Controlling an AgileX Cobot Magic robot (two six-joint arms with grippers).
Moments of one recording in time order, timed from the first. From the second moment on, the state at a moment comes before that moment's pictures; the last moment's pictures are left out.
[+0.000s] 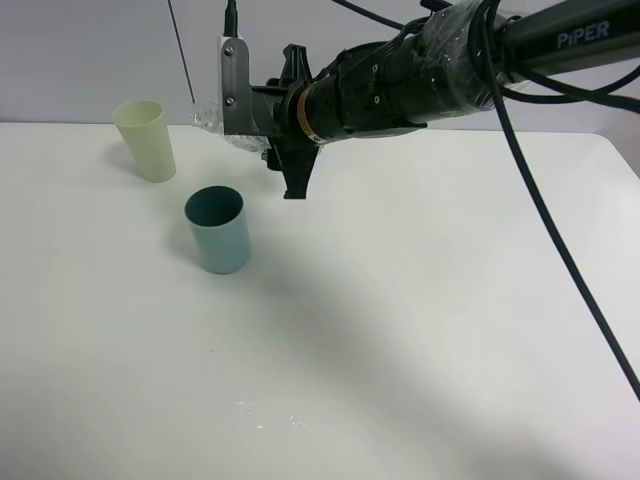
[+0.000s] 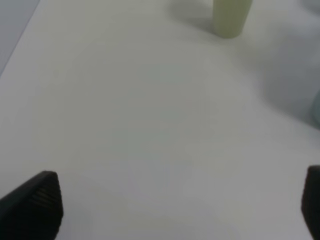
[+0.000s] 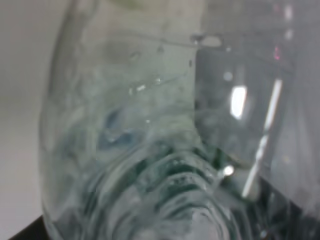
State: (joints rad) left arm 0.02 0.00 -0.50 0.08 1.06 -0.07; right arm 0.73 2.02 -1.37 -1.22 0.08 0.07
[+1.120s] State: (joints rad) left arm 0.02 0.00 -0.50 0.08 1.06 -0.07; right arm 0.73 2.02 -1.37 -1.29 0.16 -0.16
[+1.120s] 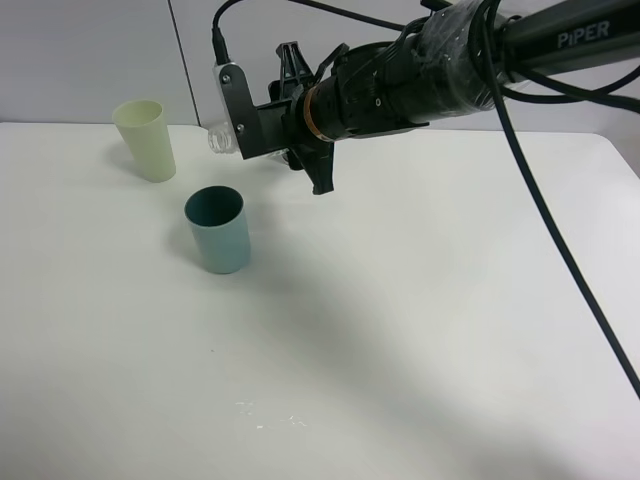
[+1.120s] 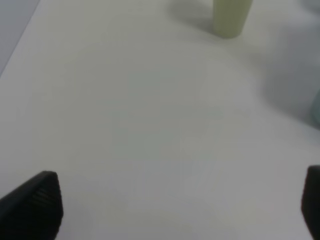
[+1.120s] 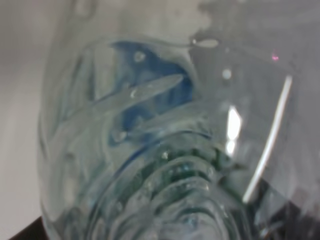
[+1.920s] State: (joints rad) left arm 0.02 0.00 -0.50 0.08 1.06 -0.07; right arm 0.73 2.02 -1.37 -1.34 0.14 -0.25
